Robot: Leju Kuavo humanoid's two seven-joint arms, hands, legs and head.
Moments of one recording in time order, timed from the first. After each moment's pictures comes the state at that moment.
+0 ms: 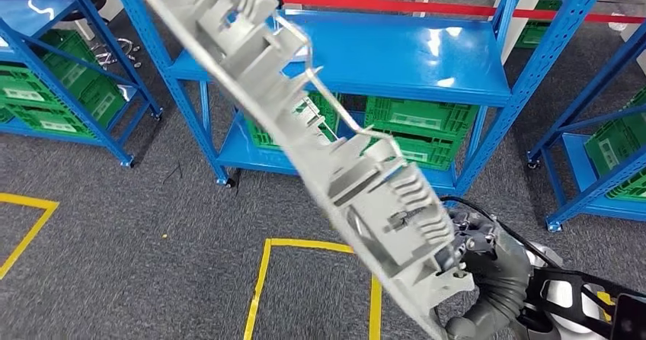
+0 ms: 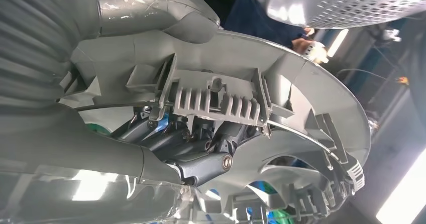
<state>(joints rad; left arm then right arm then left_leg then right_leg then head) 0.07 -0.32 1.27 -1.01 -1.20 -0.52 -0.37 -0.14 -0.29 0.31 -2.12 -0.26 0.63 -0.38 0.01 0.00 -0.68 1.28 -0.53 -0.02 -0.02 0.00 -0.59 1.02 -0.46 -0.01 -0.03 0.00</state>
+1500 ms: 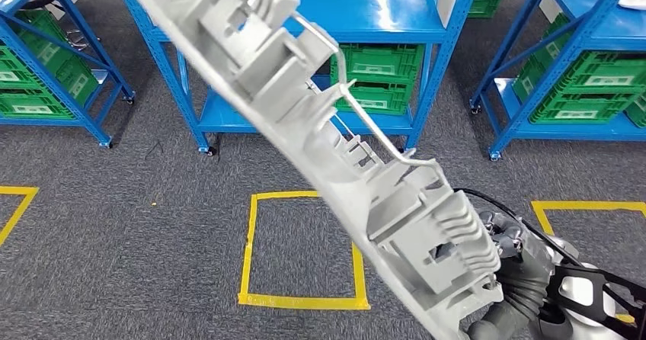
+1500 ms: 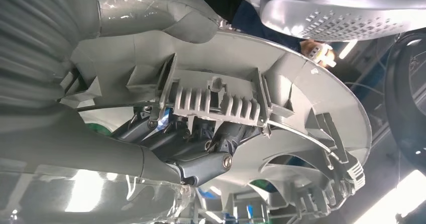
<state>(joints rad) 0.04 -0.31 1.31 -0.94 -1.27 -0.53 -0.40 -0.19 -0.33 0.29 -2.10 -0.24 0.67 -0.47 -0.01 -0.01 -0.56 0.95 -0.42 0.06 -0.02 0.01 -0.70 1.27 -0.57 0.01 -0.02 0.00</state>
